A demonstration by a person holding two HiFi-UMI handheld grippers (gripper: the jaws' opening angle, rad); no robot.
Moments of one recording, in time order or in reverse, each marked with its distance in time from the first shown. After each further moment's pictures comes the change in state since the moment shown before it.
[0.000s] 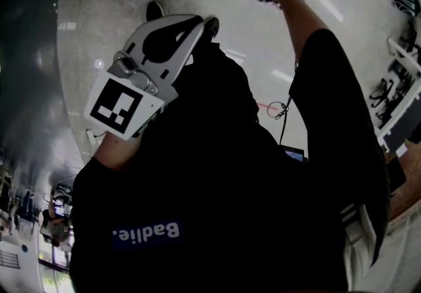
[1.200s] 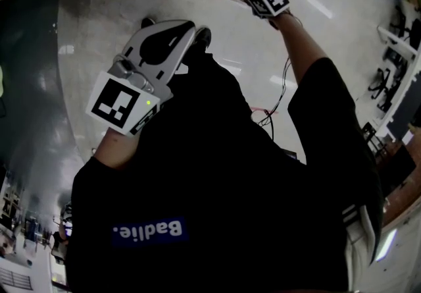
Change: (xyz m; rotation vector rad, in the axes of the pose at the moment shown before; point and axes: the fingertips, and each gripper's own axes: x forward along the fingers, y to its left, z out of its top) left arm -0.013 -0.027 0.030 0.056 -0.020 -0.068; right arm -0.106 0.034 0.001 0.148 -0.486 -0.091
